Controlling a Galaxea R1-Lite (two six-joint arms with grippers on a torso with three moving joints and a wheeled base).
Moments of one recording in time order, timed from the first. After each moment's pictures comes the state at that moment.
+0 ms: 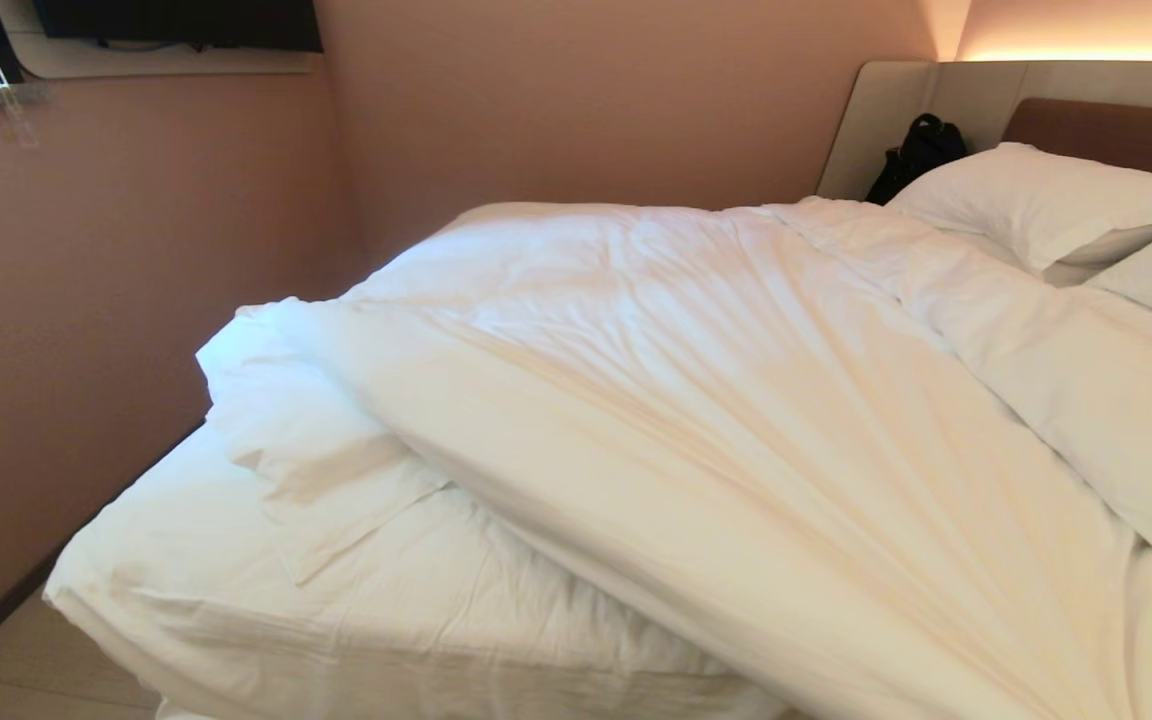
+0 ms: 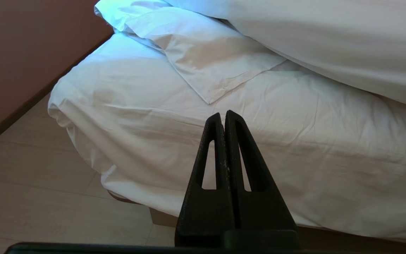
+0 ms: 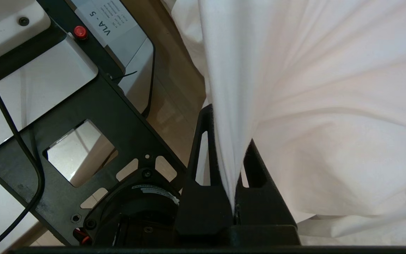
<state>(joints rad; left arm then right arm) 0.01 0.00 0.00 -0.01 0.01 -0.07 0.55 0.54 -0.46 0.69 0.04 -0.44</state>
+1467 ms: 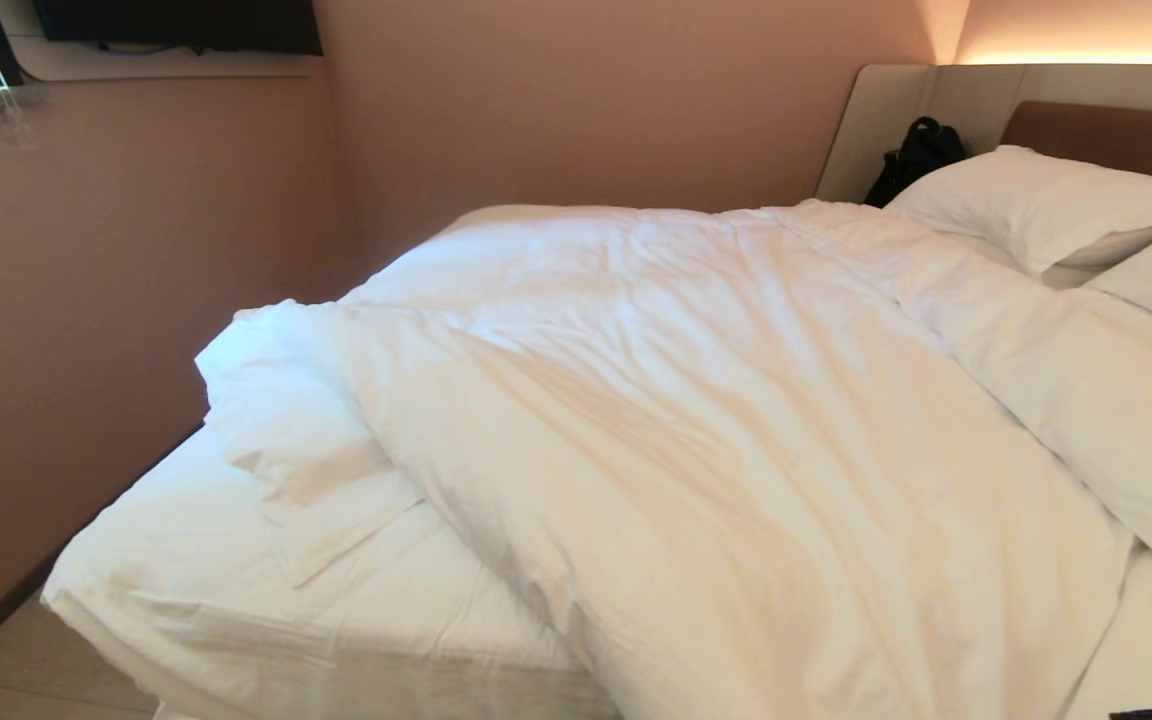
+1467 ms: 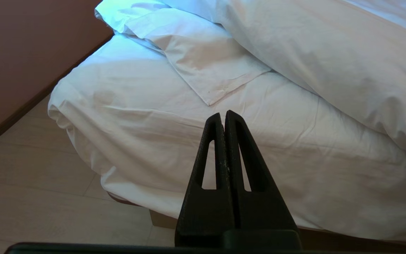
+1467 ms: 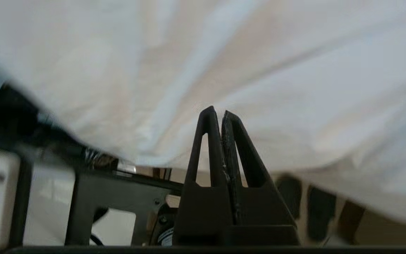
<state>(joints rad) 0.01 0.00 0.00 -0.01 0.01 -0.07 0.14 1.04 -0.60 0.50 -0.02 -0.11</state>
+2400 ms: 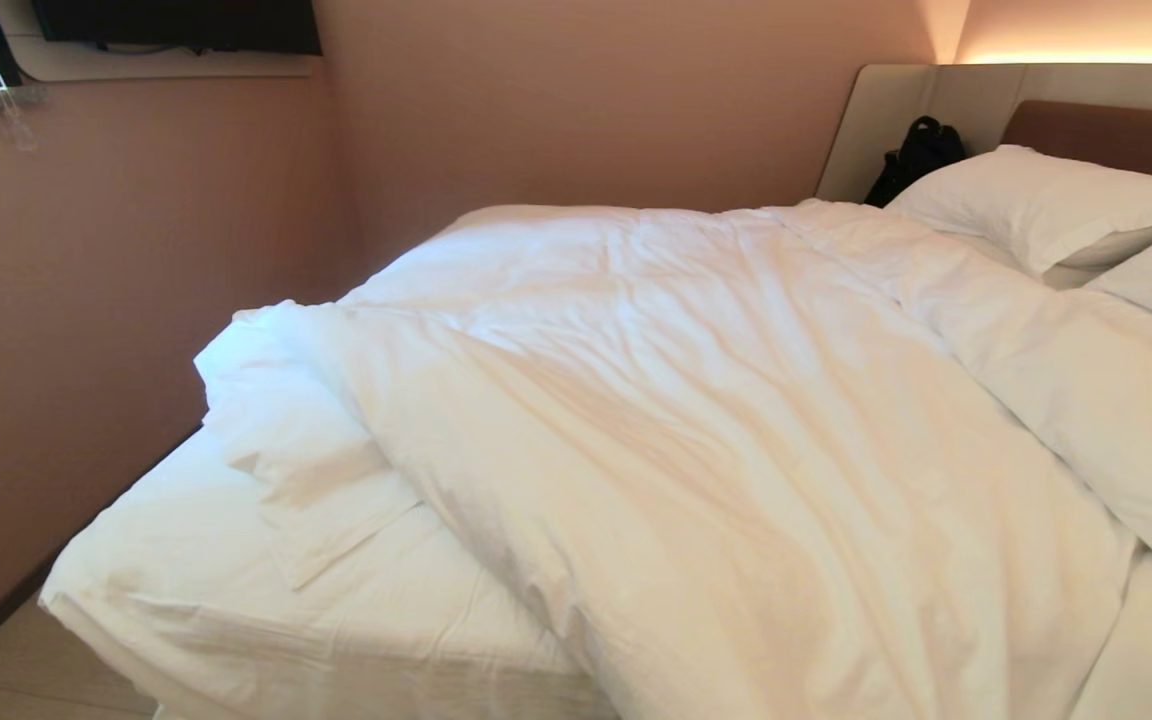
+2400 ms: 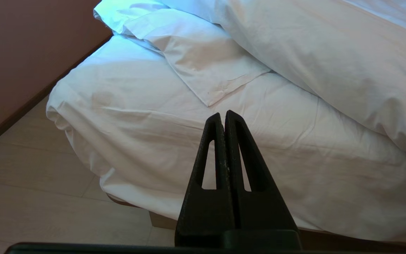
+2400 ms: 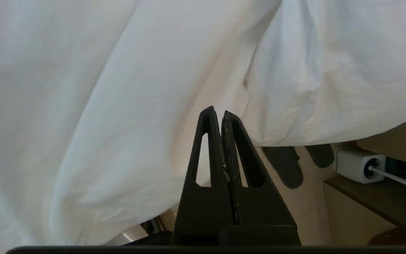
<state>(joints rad) 0.01 0.00 0.00 -0.01 0.01 -0.07 -0.52 1.32 -0.51 0.15 -0.04 -0.24</state>
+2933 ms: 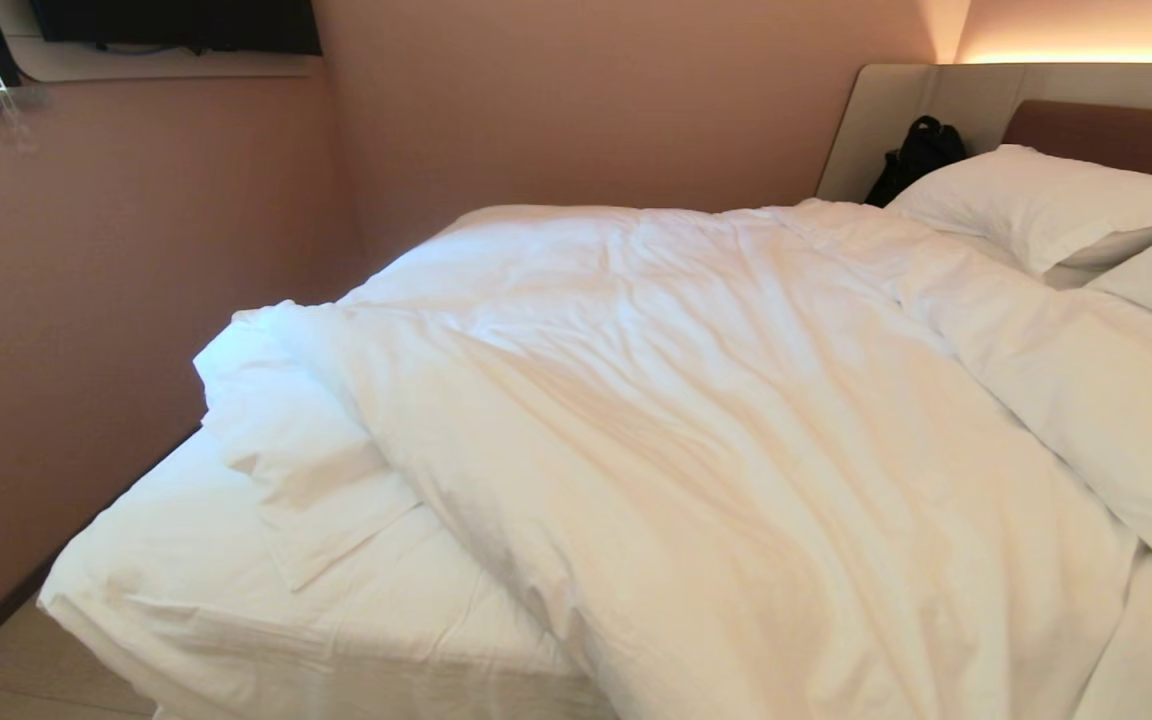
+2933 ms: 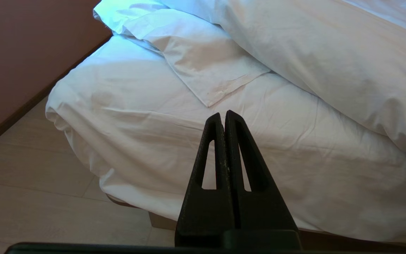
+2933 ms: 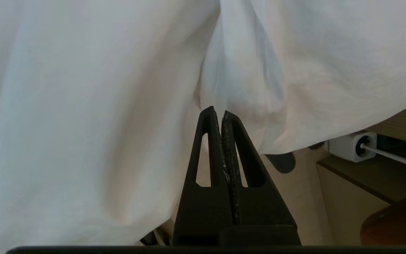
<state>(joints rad) 0.01 0.00 0.00 -0.01 0.01 -0.07 -0.65 1.50 -0.48 -0.02 -0.07 -0.28</state>
